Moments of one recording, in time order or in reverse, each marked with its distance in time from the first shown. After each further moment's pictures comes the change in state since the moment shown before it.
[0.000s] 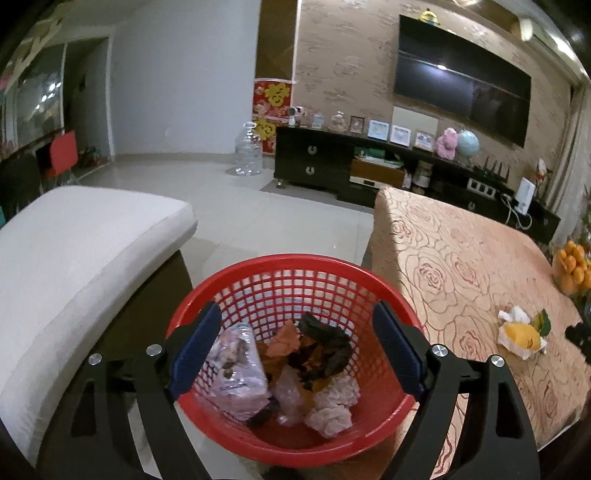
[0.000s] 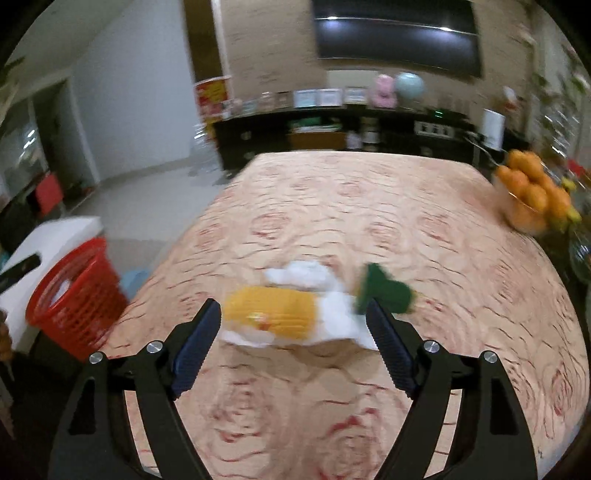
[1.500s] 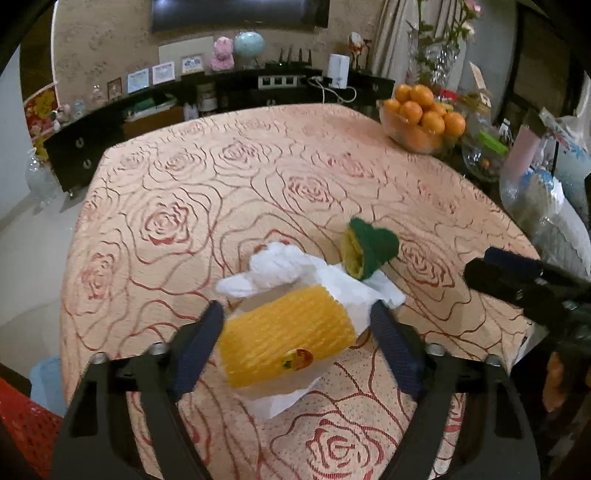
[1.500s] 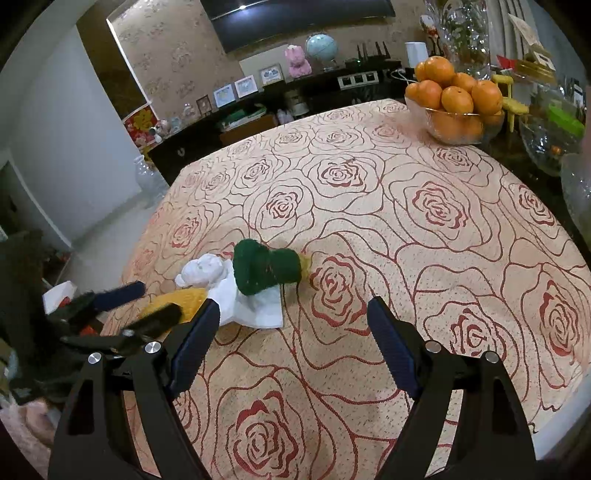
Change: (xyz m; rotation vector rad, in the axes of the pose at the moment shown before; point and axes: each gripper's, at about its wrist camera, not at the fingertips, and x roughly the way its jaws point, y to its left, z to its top) left arm 0.086 -0.319 -0.049 0.519 0.273 -0.569; right arm 0.002 -0.095 -0.022 0.327 0.062 -0.043
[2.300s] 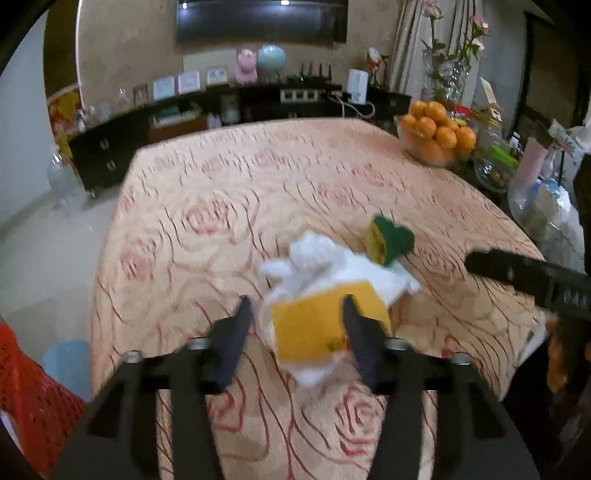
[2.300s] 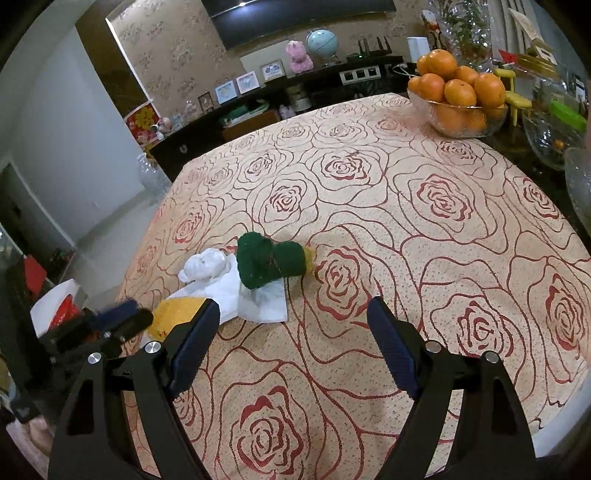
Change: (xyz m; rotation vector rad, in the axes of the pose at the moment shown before) left arm -0.037 0.018 -0.017 -0.030 -0.086 0.078; right arm 0.002 0.002 -0.003 0.005 0.021 0.014
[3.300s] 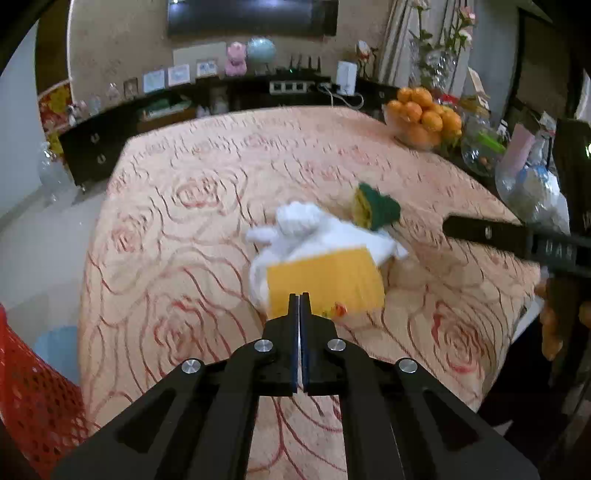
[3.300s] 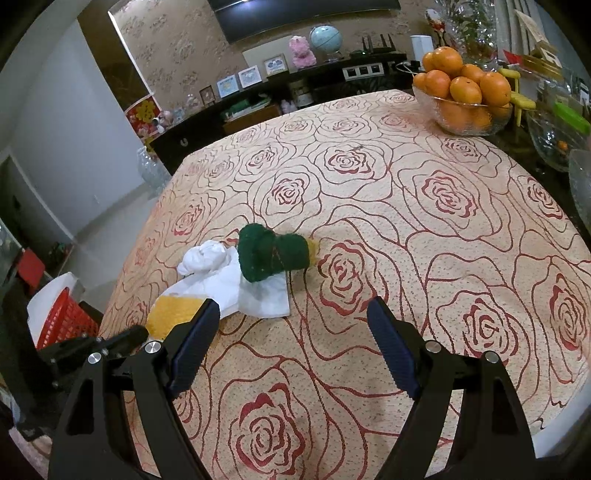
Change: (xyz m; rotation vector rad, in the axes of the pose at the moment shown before) left arm -0.006 -0.002 -0.025 0.010 0.029 -0.045; right arm 0.006 0.003 -0.002 -0.017 0.016 -0.007
